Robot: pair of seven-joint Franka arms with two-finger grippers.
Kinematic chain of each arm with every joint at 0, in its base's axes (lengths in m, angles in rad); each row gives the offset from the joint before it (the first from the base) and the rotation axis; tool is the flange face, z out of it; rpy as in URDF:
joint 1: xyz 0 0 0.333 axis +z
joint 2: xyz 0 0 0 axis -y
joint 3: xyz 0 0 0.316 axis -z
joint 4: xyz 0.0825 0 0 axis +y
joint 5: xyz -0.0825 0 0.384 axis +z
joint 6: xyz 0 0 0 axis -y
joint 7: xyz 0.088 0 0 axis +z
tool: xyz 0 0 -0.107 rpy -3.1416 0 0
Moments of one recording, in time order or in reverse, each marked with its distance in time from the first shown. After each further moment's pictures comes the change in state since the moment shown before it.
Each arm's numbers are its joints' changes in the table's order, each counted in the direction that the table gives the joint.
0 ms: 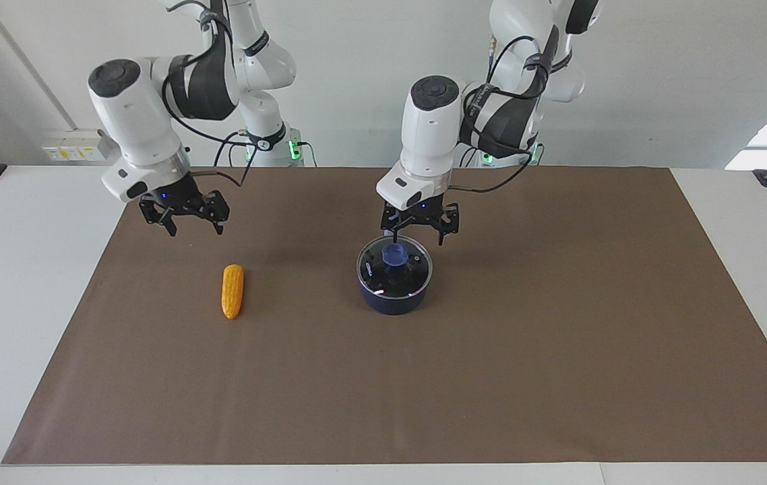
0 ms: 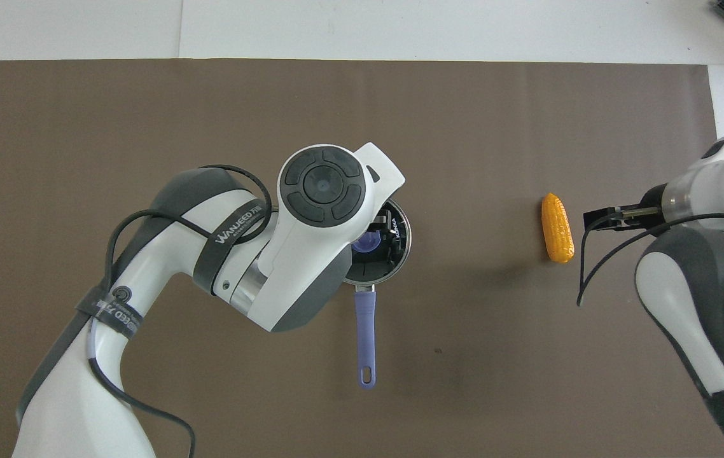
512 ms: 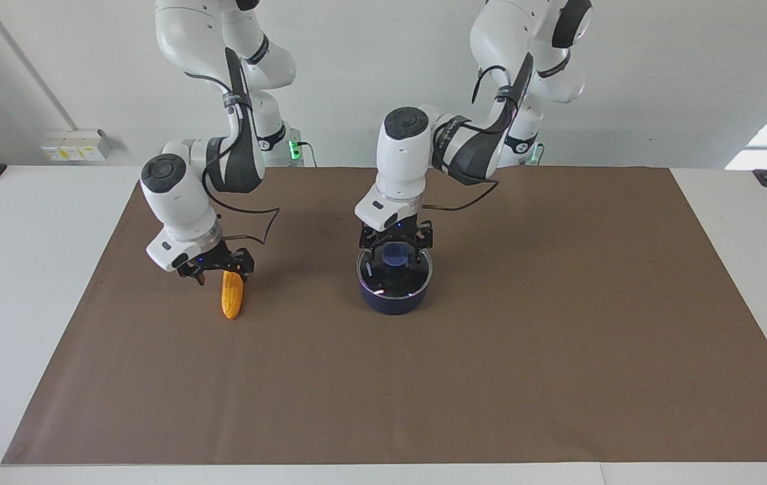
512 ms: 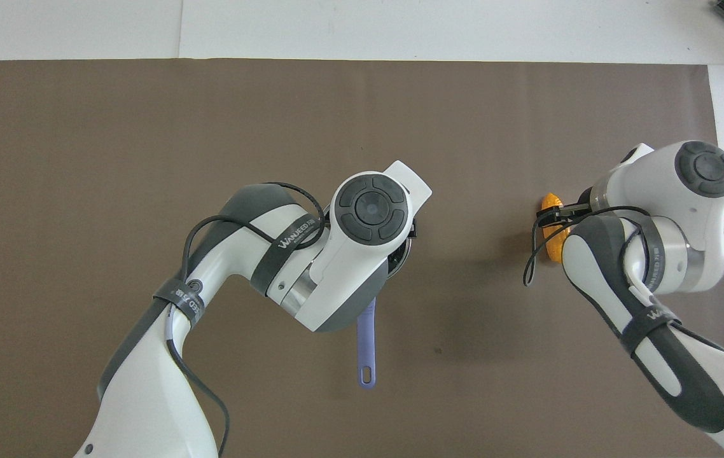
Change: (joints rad) left arm -0.061 -0.088 0.001 0.001 0.000 0.082 0.119; right arm 0.018 -0.202 0.000 0.029 0.000 0.188 0.000
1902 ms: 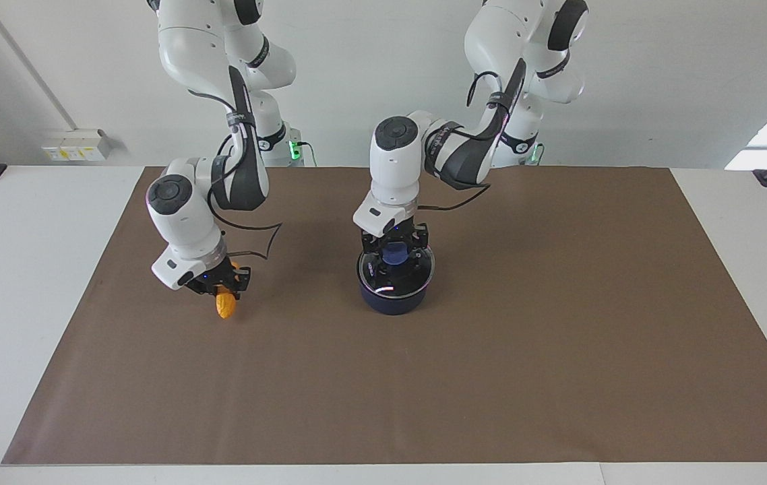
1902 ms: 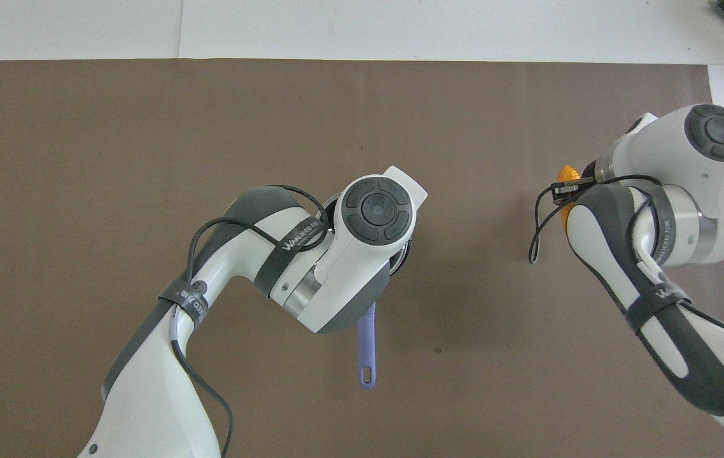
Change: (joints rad) left arm -0.005 0.008 -0.011 0.008 0.003 -0.041 0.071; right arm 0.007 -0.024 0.002 -0.196 0.000 -0.138 0.011
